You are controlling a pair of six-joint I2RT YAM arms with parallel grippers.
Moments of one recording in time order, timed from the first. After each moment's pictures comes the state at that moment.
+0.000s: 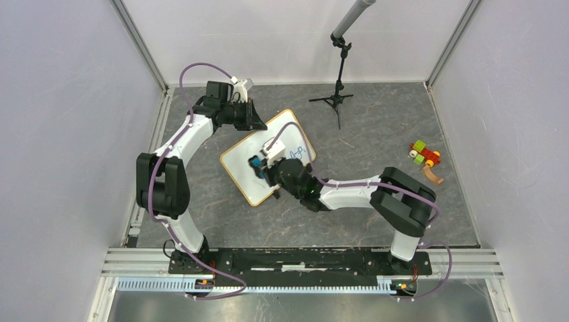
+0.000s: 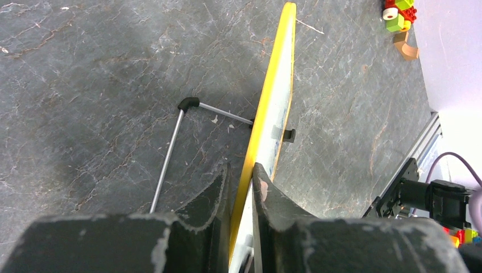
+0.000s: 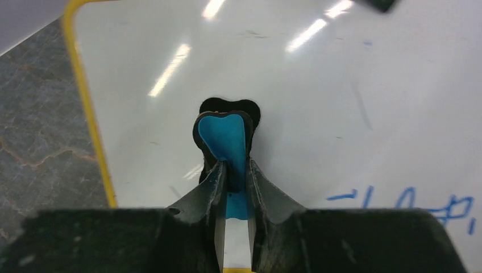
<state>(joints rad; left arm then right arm) -0.20 1.75 1.40 -0.42 0.66 -0.18 1.08 1.81 0.95 0.62 0.30 0.10</state>
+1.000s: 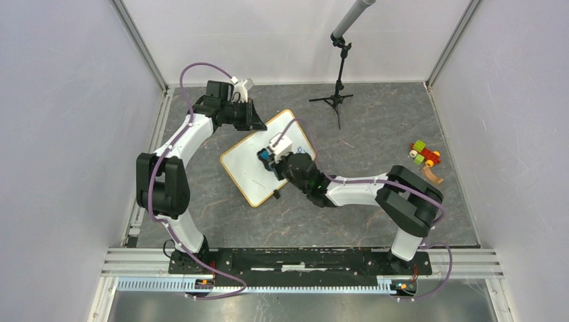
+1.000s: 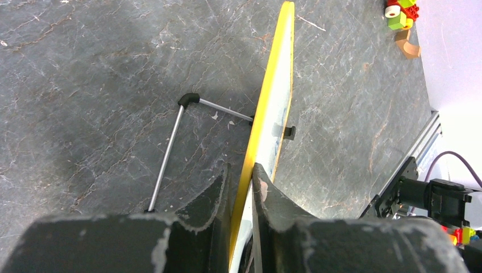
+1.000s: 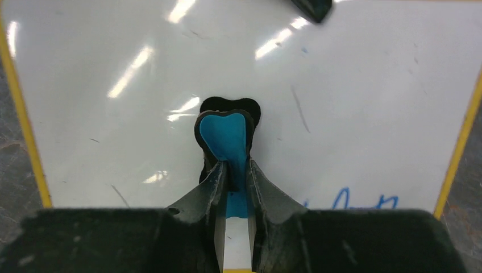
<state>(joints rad) -0.20 1.76 1.41 -0.44 0.65 -0.17 1.00 1.77 0.92 0.62 0.27 -0.01</state>
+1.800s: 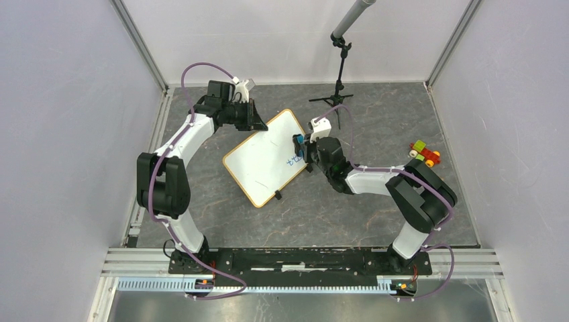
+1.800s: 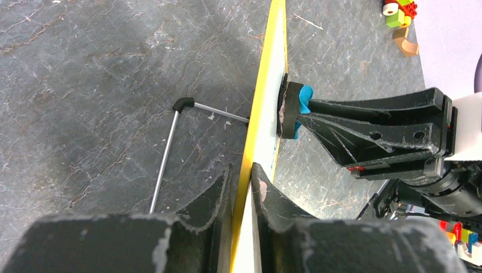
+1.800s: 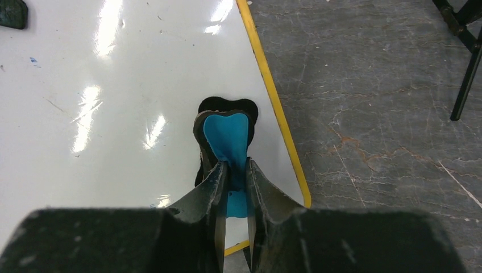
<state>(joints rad) -0.21 1.76 1.41 -0.45 0.65 -0.17 0.71 1.71 0.78 0.63 0.25 0.23</state>
